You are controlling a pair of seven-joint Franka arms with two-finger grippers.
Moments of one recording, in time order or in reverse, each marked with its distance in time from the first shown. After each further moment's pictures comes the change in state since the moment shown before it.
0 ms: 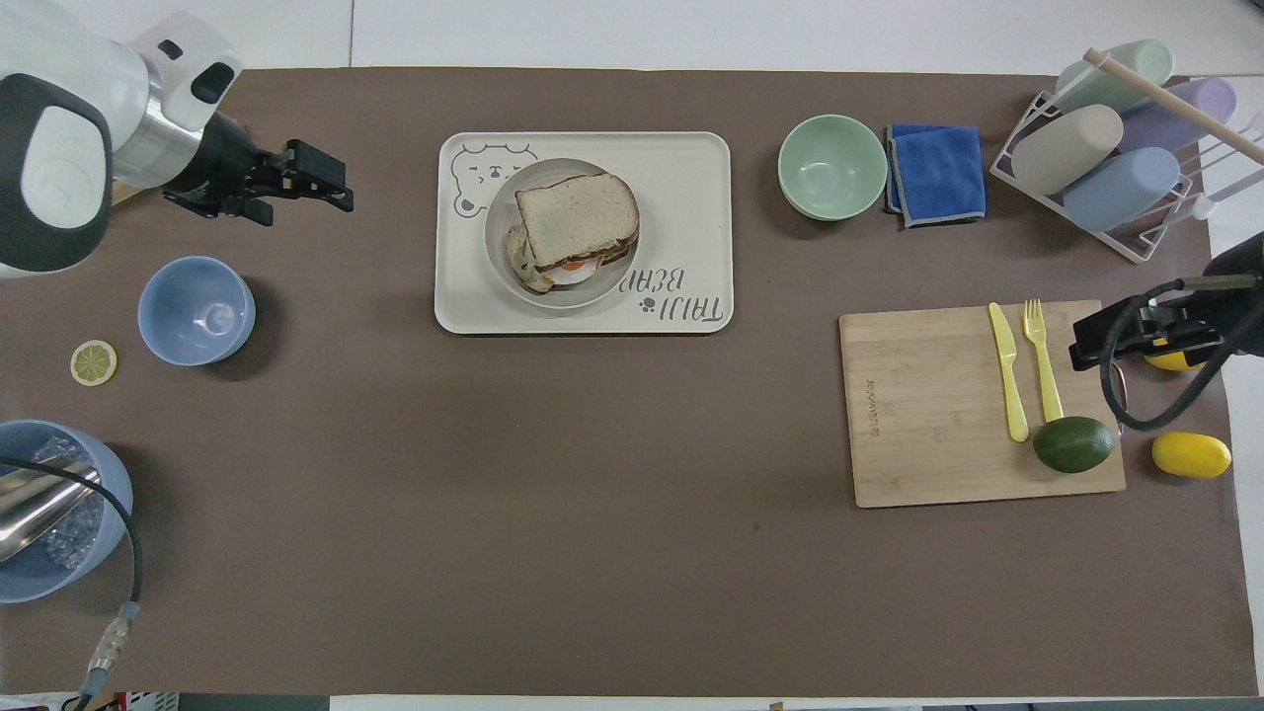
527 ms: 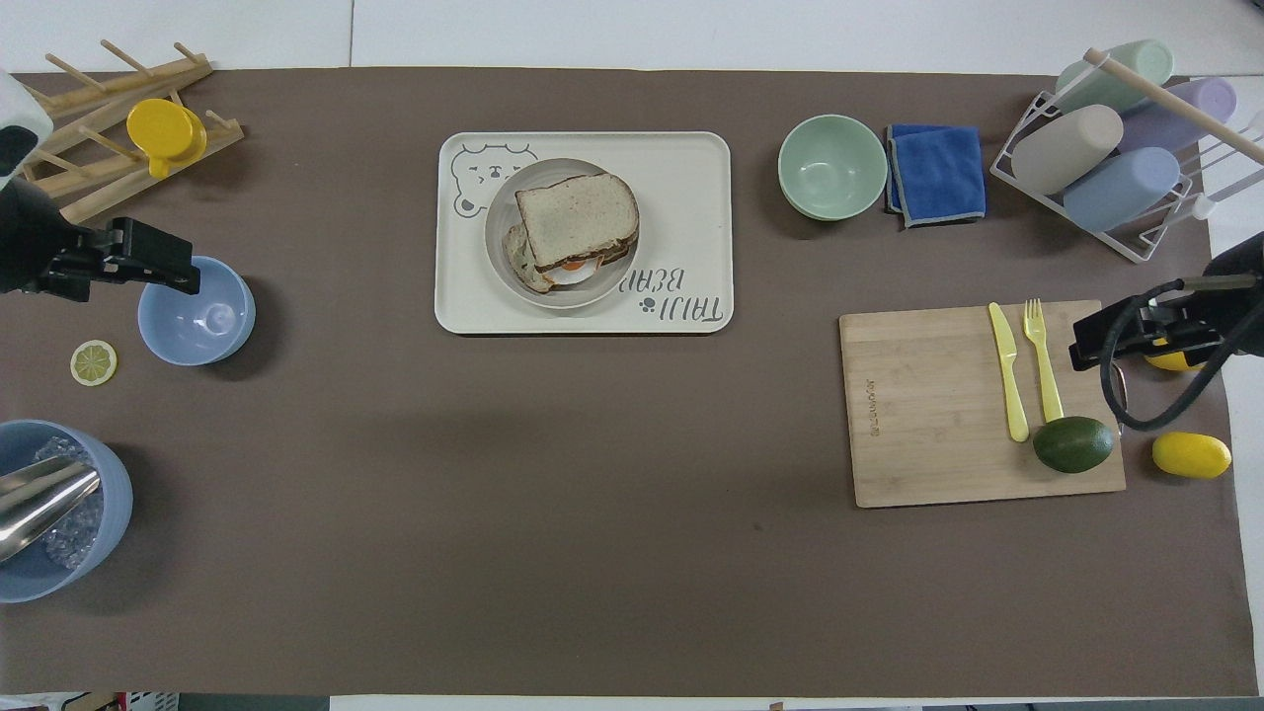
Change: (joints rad) left arm 0.004 -0.250 0.014 -0.137 0.147 -0.133 0.000; right arm 0.000 0.000 0.000 0.000 0.000 0.000 0.000
